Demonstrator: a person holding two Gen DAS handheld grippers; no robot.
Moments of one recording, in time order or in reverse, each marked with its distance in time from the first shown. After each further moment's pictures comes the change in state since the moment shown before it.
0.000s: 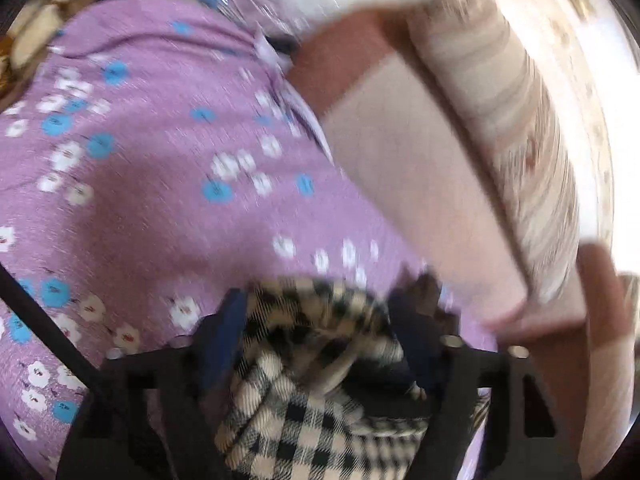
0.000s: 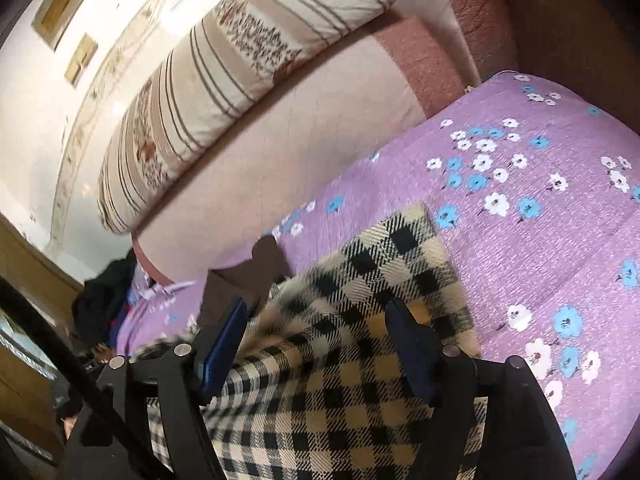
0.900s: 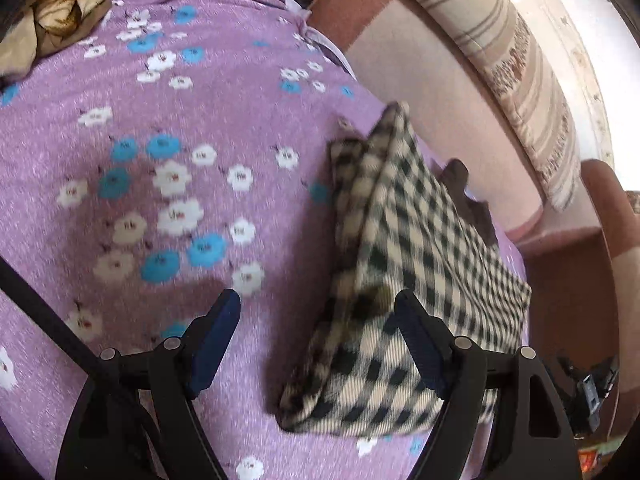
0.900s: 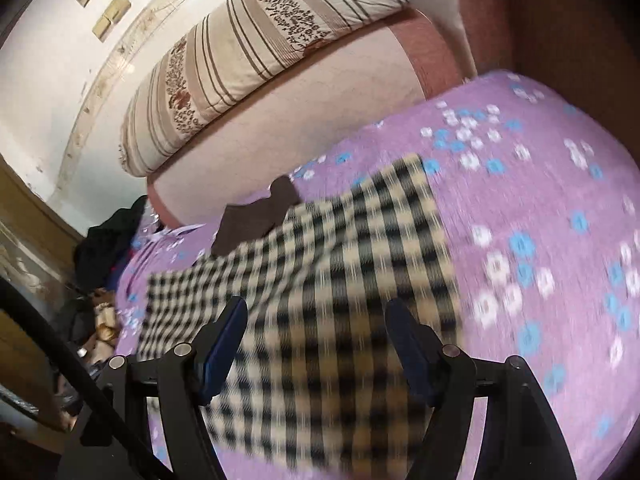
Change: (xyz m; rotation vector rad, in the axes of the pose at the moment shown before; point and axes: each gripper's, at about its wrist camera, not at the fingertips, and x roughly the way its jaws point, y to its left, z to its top) left arm -0.053 0.070 -0.091 0.190 0.166 0.045; right arm -0.073 0.012 -0.057 -0.106 0.106 -0.029
